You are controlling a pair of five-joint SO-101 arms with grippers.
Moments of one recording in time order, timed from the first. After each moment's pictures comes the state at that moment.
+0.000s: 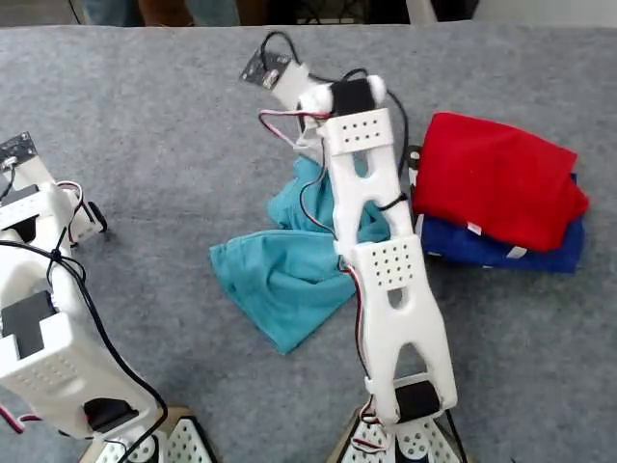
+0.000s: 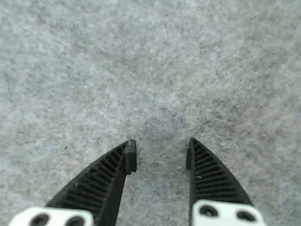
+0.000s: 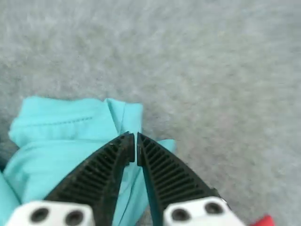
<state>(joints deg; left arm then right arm) -32.3 11.0 21.8 47.4 4.4 -14.5 61.1 -87.6 100.9 42.7</state>
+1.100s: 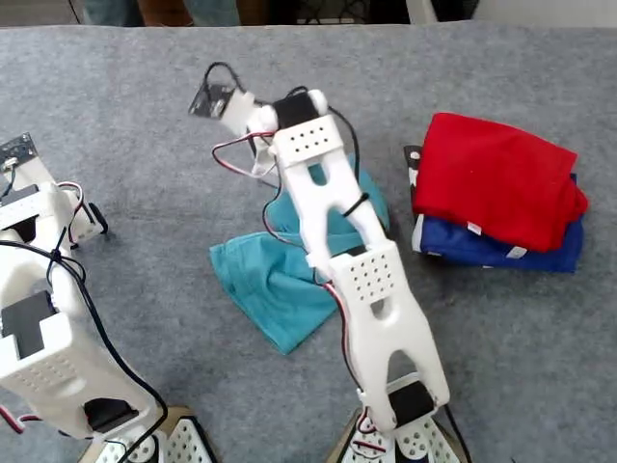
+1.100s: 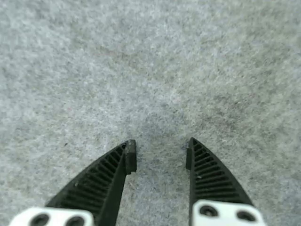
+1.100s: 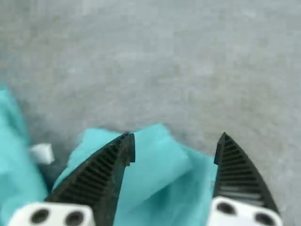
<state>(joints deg) -32.3 11.0 21.8 48.3 4.4 -24.6 58.5 -67.2 94.6 47.6</state>
